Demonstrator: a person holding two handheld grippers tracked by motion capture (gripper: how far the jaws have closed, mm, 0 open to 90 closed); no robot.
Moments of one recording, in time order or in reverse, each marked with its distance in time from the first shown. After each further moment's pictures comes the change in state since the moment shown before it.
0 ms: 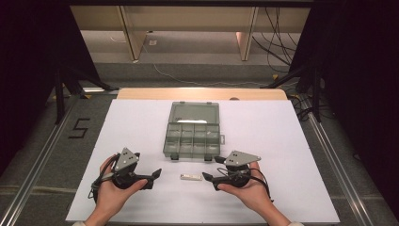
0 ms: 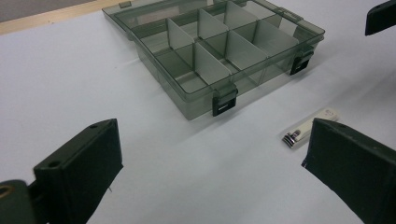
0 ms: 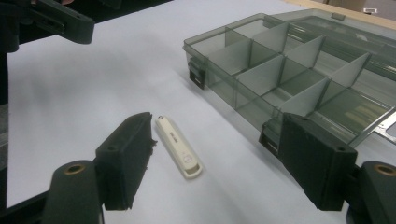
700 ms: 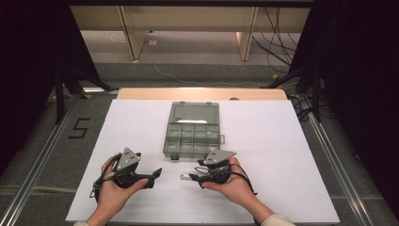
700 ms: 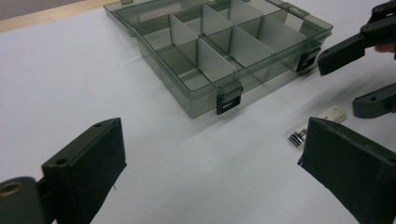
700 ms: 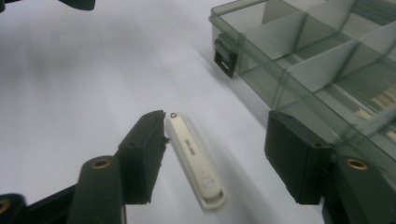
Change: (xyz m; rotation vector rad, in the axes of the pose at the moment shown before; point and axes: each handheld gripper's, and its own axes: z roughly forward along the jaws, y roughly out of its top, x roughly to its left) left arm 0.002 -0.001 0.004 0.015 0.009 0.012; right arm 0.008 0.007 0.054 0.125 0.083 -0.070
